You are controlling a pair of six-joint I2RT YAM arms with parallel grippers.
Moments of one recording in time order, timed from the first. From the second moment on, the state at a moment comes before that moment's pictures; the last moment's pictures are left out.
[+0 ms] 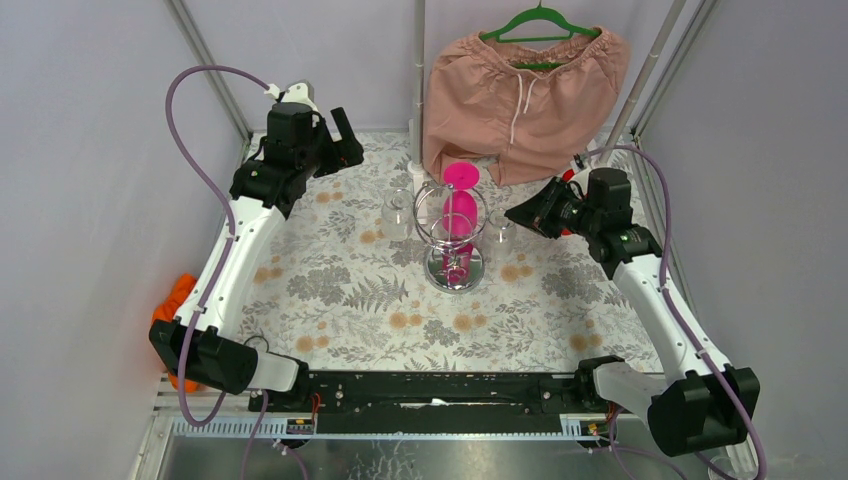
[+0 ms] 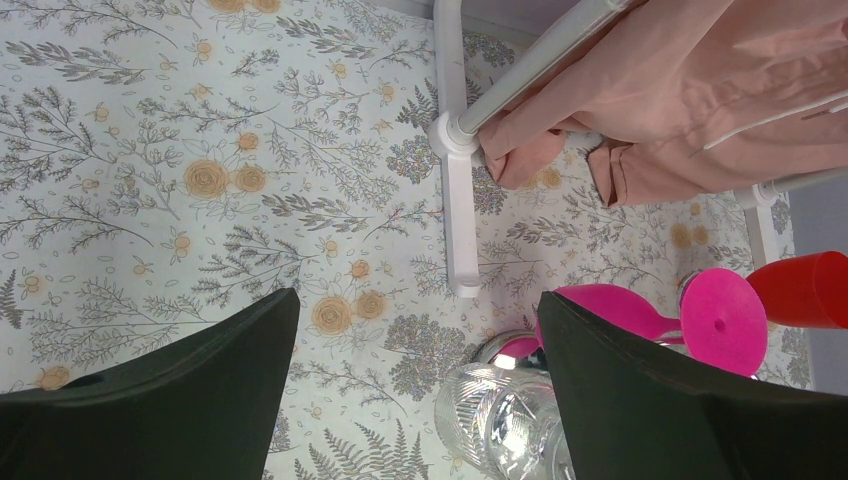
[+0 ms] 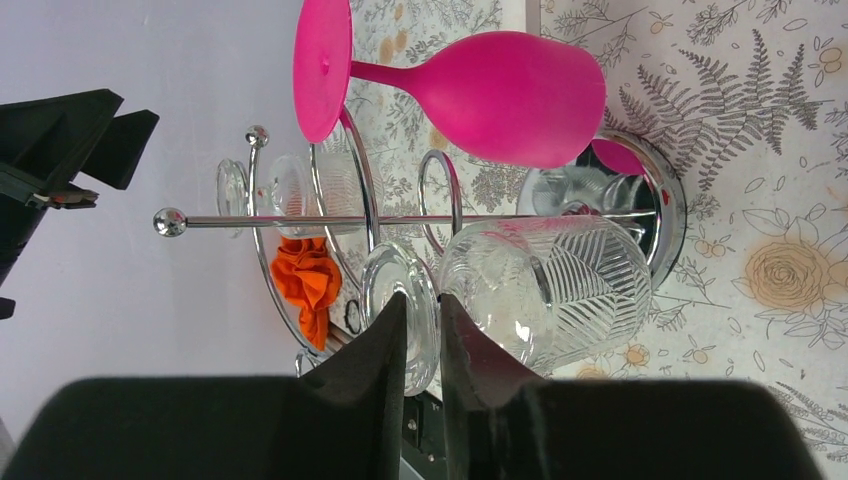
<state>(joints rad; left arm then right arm) -0.24 1.39 1.54 -0.64 -0.08 -0.44 0.17 1.10 0.95 -0.35 -0.54 0.83</state>
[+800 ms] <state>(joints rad) -0.24 1.39 1.54 -0.64 -0.08 -0.44 0.17 1.03 0.85 -0.27 -0.54 0.98</state>
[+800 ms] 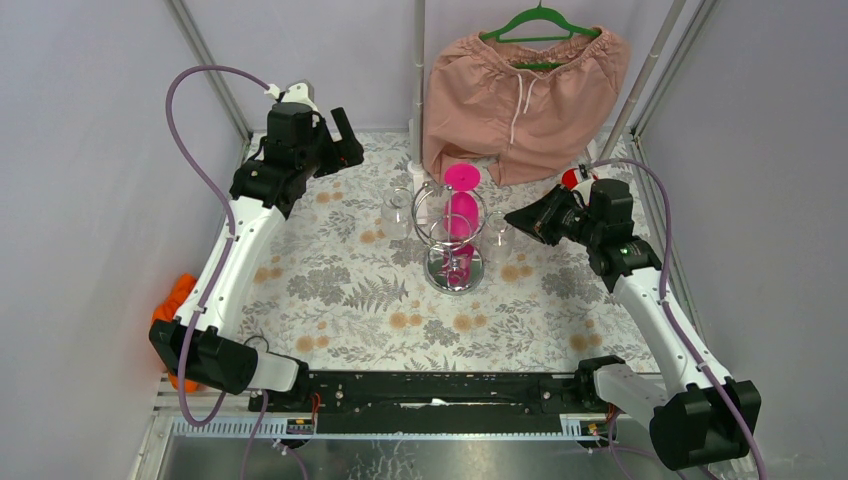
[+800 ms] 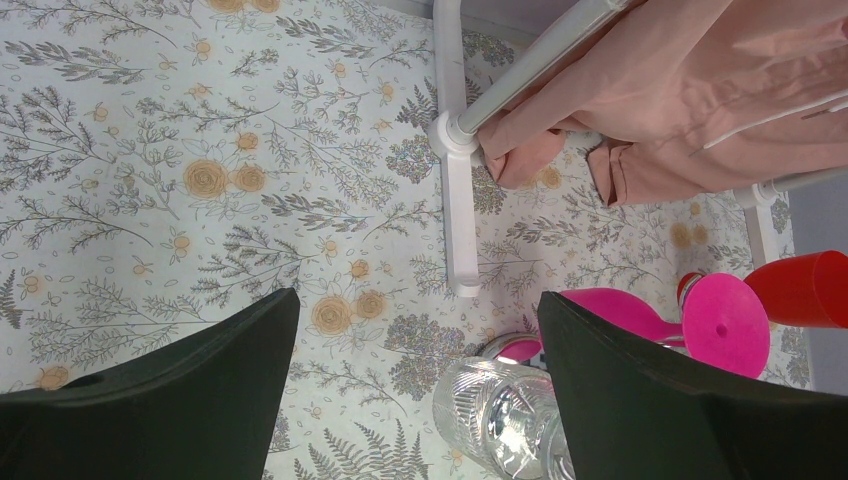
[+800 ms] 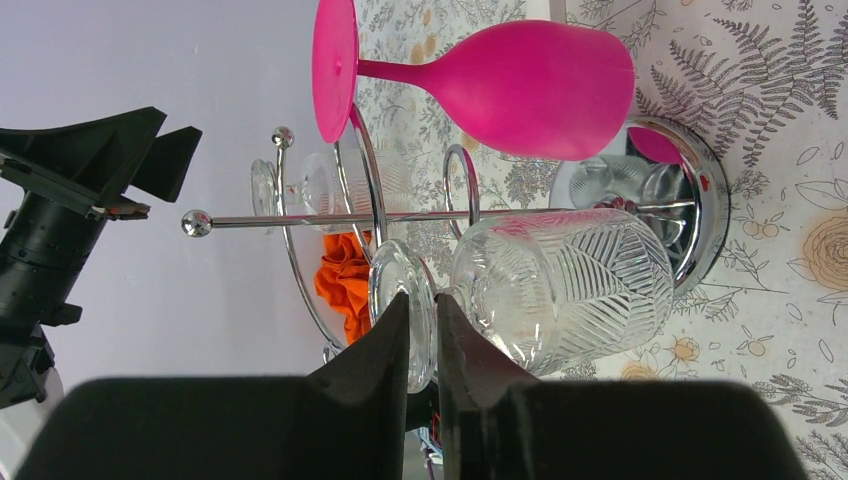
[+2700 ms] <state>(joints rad) -0.24 1.39 1.52 -0.64 -0.07 -0.44 0.18 0.83 0.66 -0.16 -0.45 1.24</state>
